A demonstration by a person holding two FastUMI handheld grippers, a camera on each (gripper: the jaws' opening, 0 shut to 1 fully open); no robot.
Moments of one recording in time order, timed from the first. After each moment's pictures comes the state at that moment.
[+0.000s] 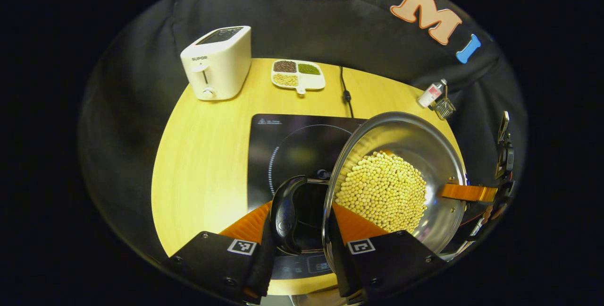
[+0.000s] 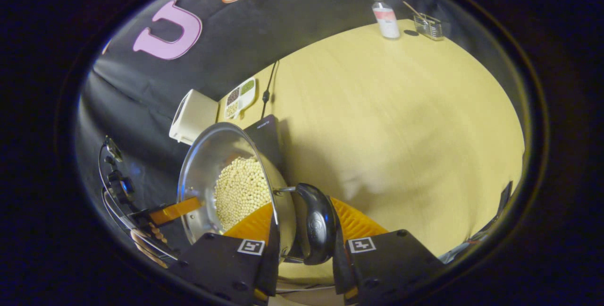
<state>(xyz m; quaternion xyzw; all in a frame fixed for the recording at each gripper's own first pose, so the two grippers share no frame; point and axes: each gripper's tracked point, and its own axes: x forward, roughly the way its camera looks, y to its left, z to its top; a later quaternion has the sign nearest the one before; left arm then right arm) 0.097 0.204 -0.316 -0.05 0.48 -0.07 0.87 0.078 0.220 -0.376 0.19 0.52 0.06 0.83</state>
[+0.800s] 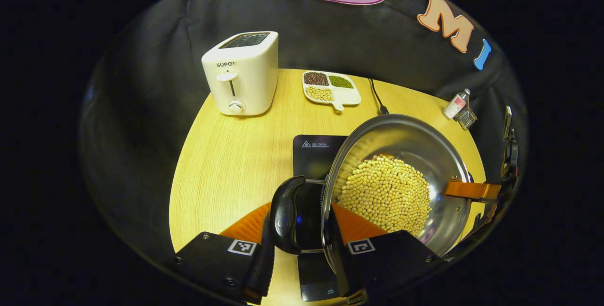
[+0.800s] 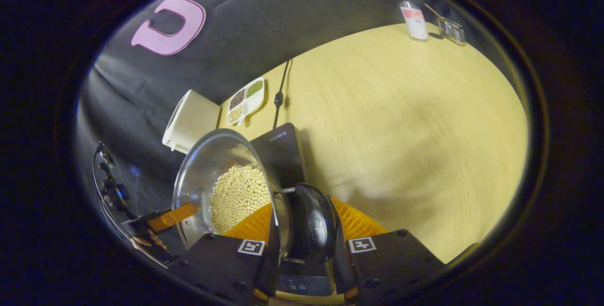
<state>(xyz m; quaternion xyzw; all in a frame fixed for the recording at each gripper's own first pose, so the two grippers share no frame) 0.146 0.256 -0.338 -0.03 0.45 -0.04 0.89 0.136 0.269 -0.413 0.20 0.49 0.07 0.85</state>
